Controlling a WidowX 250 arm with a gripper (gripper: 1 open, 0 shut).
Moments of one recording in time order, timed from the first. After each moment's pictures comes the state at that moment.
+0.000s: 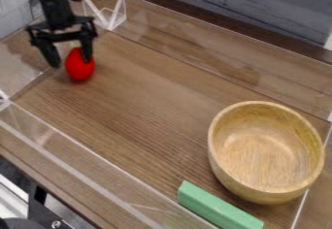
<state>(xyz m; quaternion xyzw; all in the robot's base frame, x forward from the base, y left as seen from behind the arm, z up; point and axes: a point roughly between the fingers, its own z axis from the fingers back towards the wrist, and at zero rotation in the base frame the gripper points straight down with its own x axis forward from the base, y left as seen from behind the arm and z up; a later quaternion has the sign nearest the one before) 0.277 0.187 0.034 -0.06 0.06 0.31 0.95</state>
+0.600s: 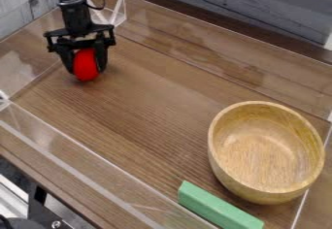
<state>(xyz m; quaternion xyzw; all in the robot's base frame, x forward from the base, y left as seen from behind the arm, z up) 0.271 0.179 0.033 -0.08 0.08 0.32 0.94</state>
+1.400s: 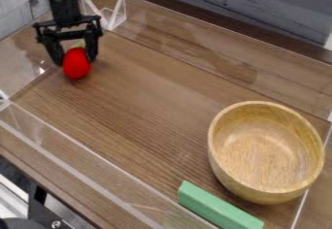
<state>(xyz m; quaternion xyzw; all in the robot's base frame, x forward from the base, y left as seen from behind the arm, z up) 0.267 0.210 0.037 -0.09 0.10 0.33 0.94</state>
